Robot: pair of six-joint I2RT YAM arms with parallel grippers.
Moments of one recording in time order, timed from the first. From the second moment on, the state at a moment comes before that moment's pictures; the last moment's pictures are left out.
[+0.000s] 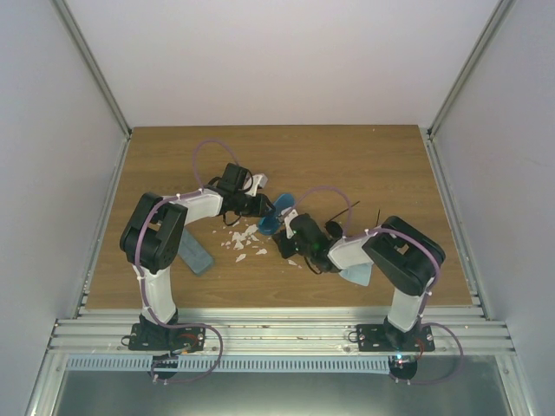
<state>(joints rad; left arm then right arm) -0.41 1.93 1.14 -0.16 0.52 -0.33 0.81 1.81 0.68 0.47 0.02 0.27</state>
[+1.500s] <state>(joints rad) -0.40 1.93 1.08 -0.04 0.56 -0.45 0.86 1.87 0.66 0.62 0.14 0.39</state>
